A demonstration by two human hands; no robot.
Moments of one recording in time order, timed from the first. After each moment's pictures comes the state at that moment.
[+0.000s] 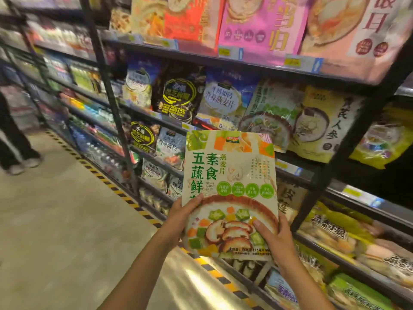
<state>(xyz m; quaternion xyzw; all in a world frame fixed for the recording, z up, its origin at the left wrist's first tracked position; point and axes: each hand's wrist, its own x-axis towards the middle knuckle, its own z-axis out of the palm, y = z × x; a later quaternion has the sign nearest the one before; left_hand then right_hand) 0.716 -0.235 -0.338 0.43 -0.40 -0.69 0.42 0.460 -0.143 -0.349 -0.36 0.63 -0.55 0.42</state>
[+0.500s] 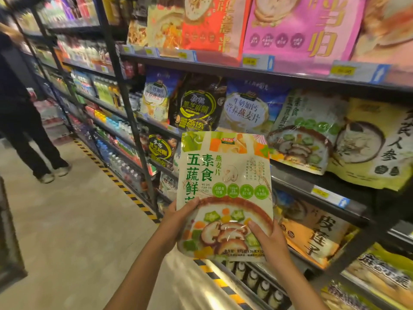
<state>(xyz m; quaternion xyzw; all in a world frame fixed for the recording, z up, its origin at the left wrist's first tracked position) 0.761 -0.349 -0.334 0.47 -0.41 -0.63 0.46 0.503 -0.280 -0.355 -0.40 0.58 -0.54 0.46</state>
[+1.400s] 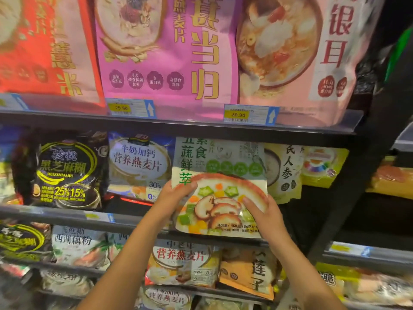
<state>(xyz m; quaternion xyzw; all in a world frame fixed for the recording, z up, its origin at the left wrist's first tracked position) 0.506 -0.585 -0.244 0.33 -0.61 -0.65 0.31 0.316 -0.401 -0.273 -0.29 0.69 -0.63 0.21</state>
